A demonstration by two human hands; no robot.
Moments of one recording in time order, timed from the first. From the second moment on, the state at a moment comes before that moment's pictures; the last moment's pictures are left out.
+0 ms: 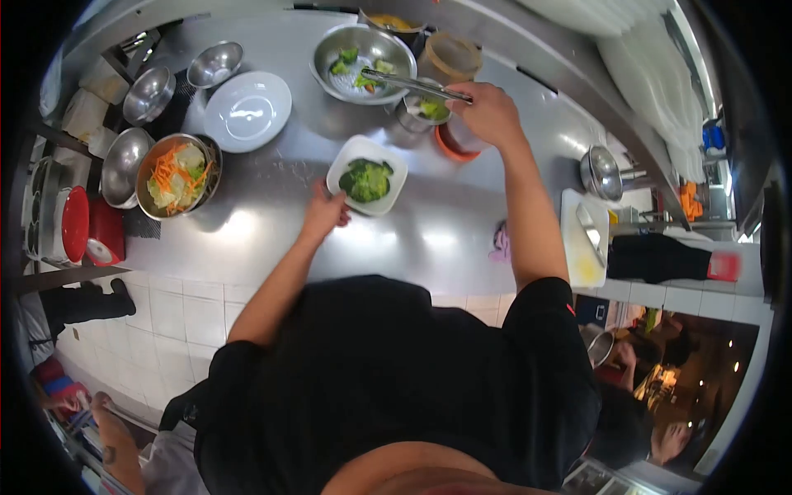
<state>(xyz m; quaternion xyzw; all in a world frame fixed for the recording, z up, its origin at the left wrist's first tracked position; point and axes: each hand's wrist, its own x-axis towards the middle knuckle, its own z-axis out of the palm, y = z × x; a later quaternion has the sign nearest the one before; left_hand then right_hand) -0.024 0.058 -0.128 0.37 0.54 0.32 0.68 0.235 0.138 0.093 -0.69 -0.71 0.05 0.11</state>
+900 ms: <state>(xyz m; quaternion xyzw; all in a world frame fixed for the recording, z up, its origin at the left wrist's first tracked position) -0.025 0.066 -0.132 0.39 0.53 0.36 0.66 0.222 0.093 0.095 -0.73 -0.68 0.02 0.07</state>
